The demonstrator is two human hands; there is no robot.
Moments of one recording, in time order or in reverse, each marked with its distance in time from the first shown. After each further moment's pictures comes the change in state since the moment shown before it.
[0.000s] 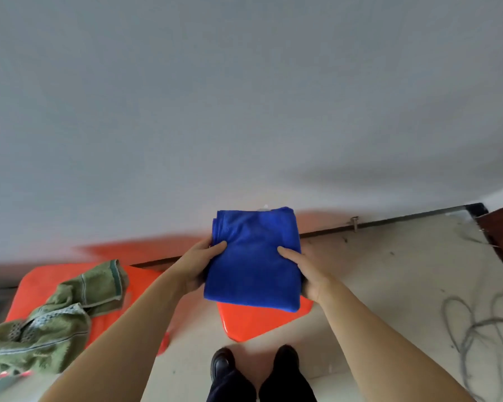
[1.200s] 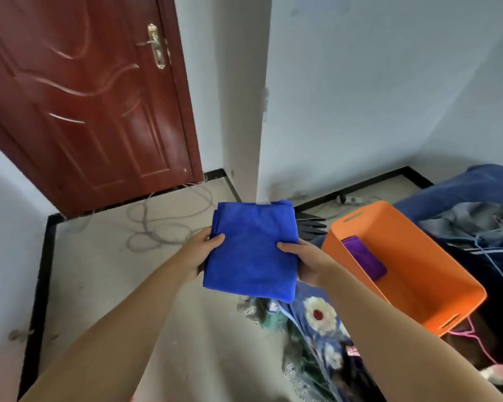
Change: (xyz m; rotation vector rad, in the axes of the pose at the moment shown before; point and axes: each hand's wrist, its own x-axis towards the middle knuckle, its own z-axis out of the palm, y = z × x) left_hand -0.349 -0.308 0.387 1.143 -1.437 -0.103; right_hand -0.516 0.493 -0.085 1.143 1.021 -0.874
